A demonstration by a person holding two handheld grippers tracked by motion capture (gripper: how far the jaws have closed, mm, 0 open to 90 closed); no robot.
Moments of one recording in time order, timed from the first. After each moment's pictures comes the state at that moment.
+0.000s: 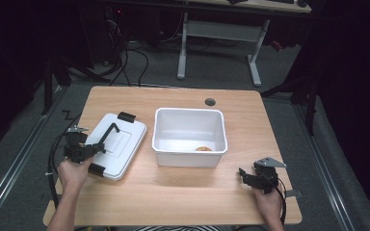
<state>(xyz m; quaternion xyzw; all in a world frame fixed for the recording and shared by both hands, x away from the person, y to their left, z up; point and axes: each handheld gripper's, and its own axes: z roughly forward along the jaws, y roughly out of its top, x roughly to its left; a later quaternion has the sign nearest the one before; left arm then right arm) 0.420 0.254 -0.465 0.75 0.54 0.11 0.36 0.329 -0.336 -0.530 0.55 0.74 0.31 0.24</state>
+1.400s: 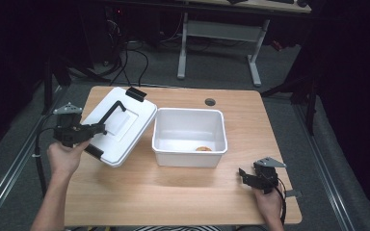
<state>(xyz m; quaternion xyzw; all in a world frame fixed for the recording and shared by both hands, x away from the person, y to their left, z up) 0.413 0.240 -0.373 0.77 0.45 0.13 0.43 0.329 -0.336 -0.530 0.55 0.74 0.31 0.24</state>
